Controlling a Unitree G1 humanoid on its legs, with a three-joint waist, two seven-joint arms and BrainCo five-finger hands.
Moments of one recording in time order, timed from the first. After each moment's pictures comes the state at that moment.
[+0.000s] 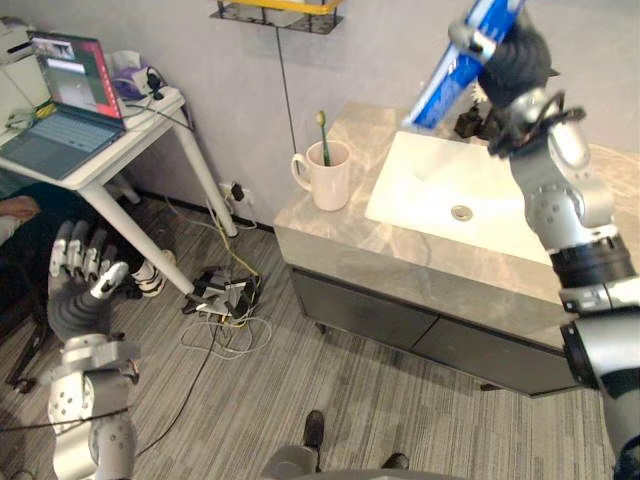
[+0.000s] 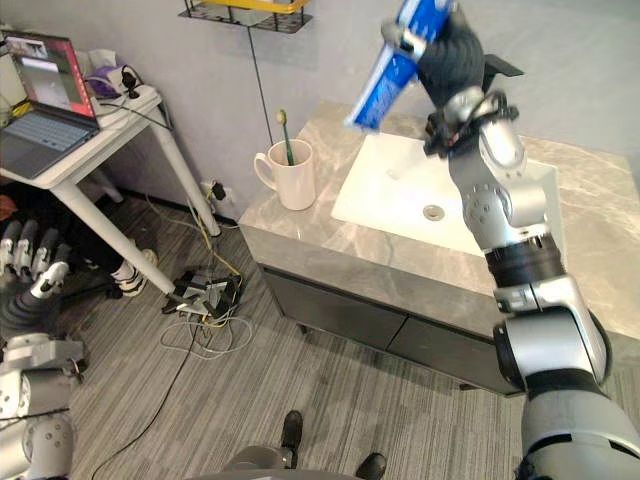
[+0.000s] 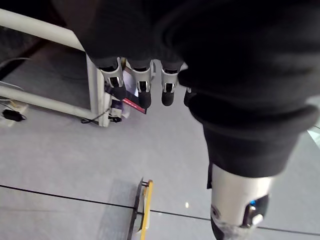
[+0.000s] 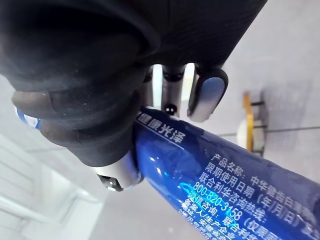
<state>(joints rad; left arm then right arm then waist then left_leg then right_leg) 0.22 0.19 0.40 -0.19 -0.71 -0.16 -0.09 -1.10 -0.57 0.21 0.38 0.86 -0.10 0.08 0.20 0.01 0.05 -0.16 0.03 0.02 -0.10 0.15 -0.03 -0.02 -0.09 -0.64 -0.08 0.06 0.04</state>
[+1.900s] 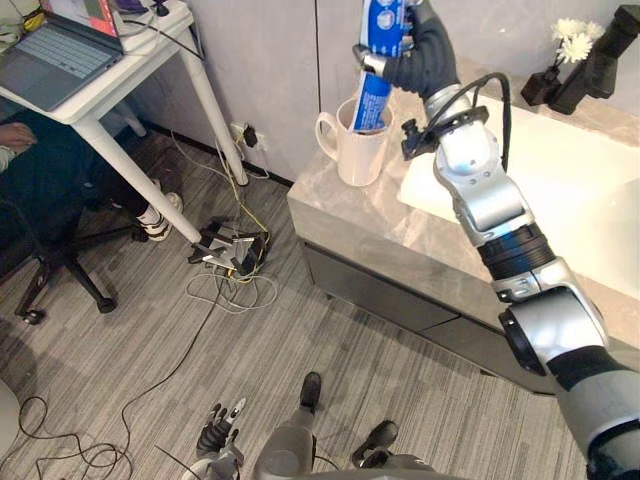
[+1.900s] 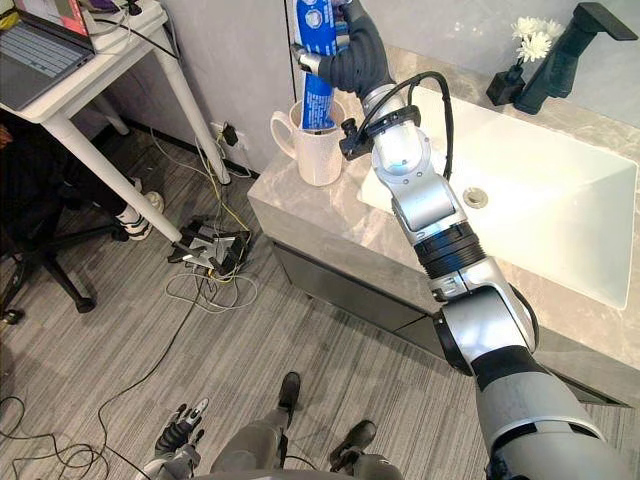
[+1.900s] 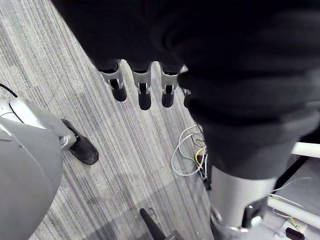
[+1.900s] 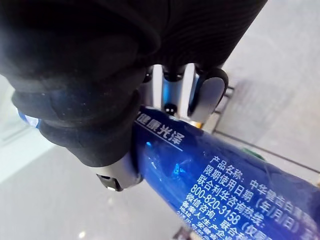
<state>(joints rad) 0.21 0.05 0.23 0.79 -0.54 -0.12 -0.06 -1.12 -0.38 0.27 0.39 0.13 -0.15 -0.17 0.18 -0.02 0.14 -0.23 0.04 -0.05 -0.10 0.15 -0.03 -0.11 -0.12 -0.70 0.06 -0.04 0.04</state>
